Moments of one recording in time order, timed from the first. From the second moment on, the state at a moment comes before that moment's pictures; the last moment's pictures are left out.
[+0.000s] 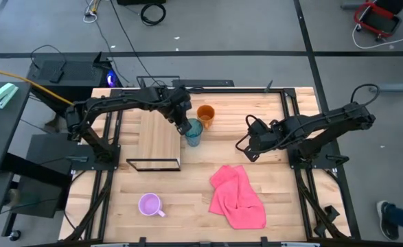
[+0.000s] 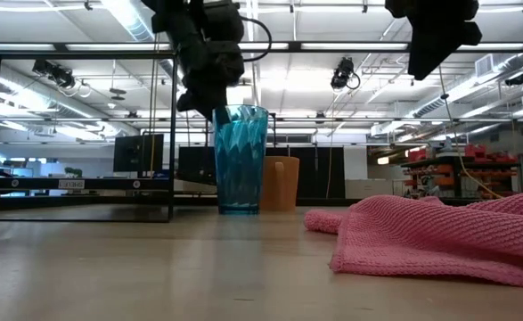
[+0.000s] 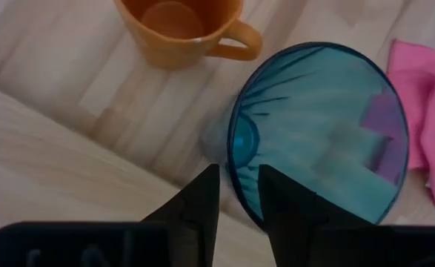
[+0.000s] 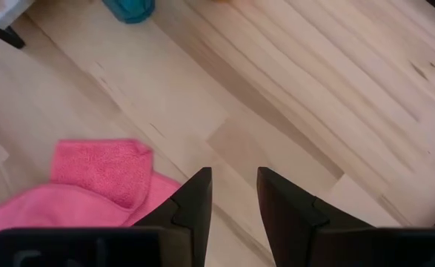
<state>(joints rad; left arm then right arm) 0.36 1.65 1.36 -0.82 0.14 -0.25 0.25 1.27 1.20 -1.24 0.39 1.01</state>
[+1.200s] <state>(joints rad) 0.62 1.65 1.88 -1.39 -0.17 -0.24 0.26 1.26 1.20 -1.20 0.40 0.90</state>
